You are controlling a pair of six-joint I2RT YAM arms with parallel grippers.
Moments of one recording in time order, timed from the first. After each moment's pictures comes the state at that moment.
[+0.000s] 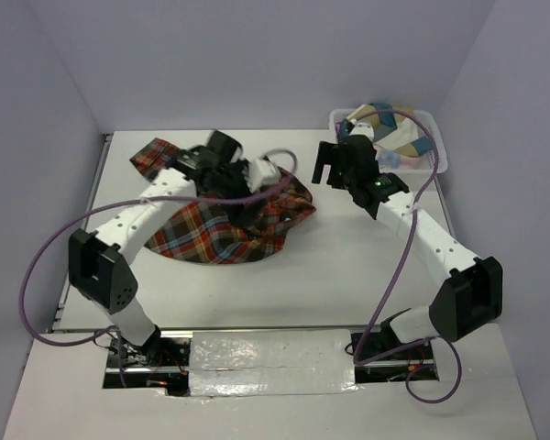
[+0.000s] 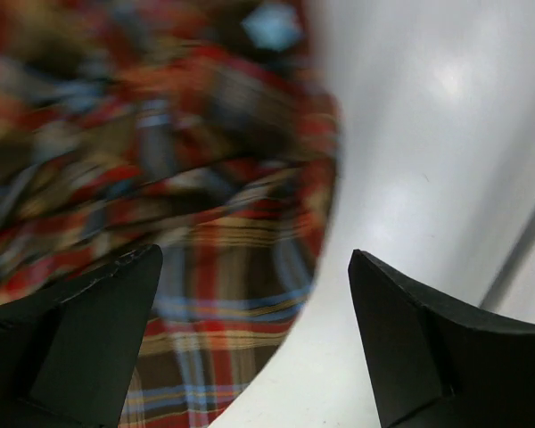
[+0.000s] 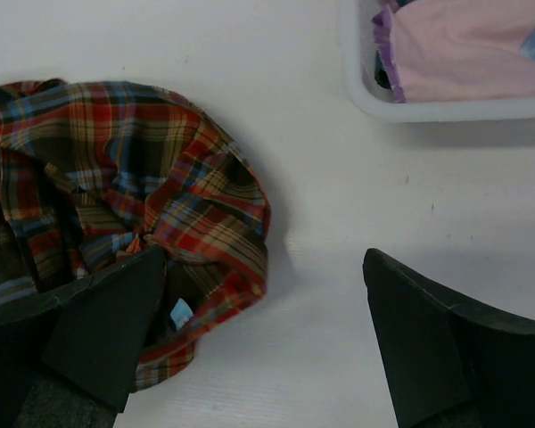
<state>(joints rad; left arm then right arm) -0.58 1.68 1.56 -0.97 0.36 0.58 0.40 1.39 1.23 -0.39 0.28 0.42</state>
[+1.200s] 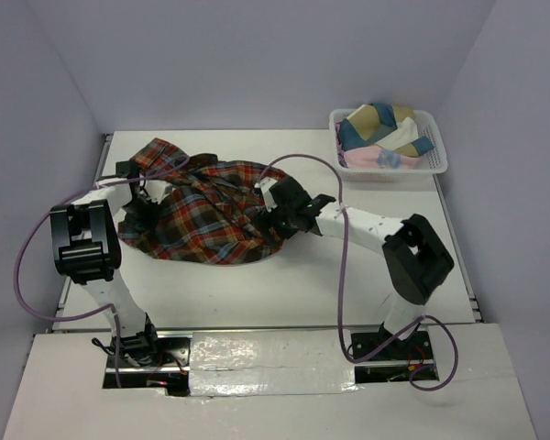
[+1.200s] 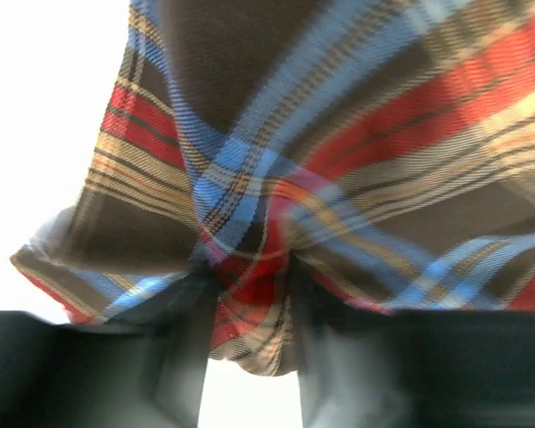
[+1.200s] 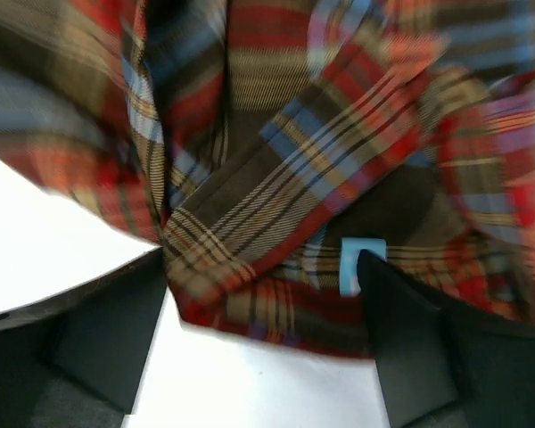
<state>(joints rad) 0.20 1.85 1.22 -0.73 0.09 0.54 0.73 1.70 1.17 -0.35 -0.03 0.01</state>
